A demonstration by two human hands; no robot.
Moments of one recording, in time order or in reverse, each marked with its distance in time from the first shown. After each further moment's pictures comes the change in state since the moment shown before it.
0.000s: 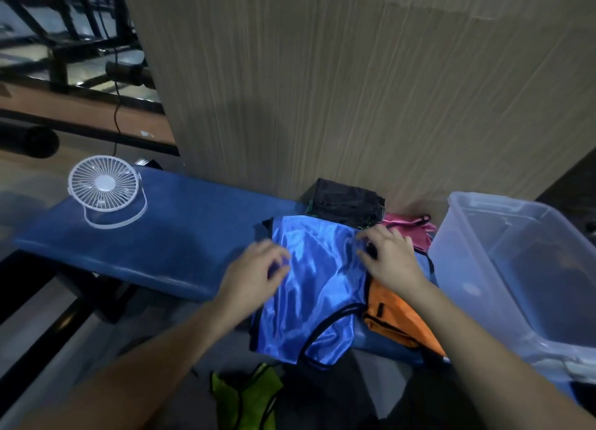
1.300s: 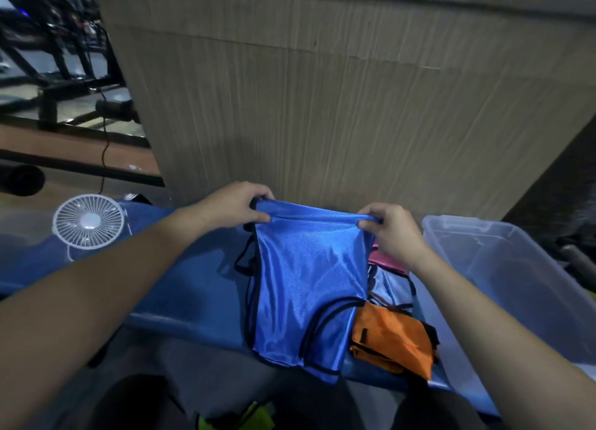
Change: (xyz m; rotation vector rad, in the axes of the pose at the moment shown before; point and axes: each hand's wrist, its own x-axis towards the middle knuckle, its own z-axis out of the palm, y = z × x) left_hand 0.159 0.014 -0.112 0.007 -0.313 0.094; right_hand 0.051 -0.012 -0.102 0.451 0.047 0.145
